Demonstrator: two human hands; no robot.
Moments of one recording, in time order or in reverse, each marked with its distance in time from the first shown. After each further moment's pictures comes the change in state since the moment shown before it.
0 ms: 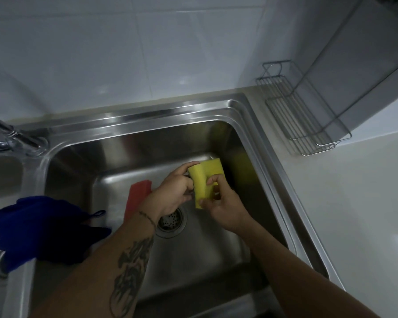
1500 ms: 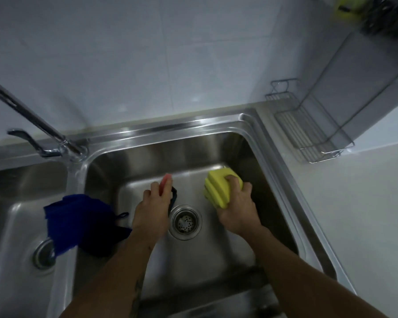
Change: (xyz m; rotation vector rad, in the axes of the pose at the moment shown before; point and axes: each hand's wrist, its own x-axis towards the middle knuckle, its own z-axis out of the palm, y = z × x) left_hand -0.069 -0.039 -0.071 1.513 0.528 0.330; right_hand -0.012 -0.007 0.008 -0.385 0.185 -0.066
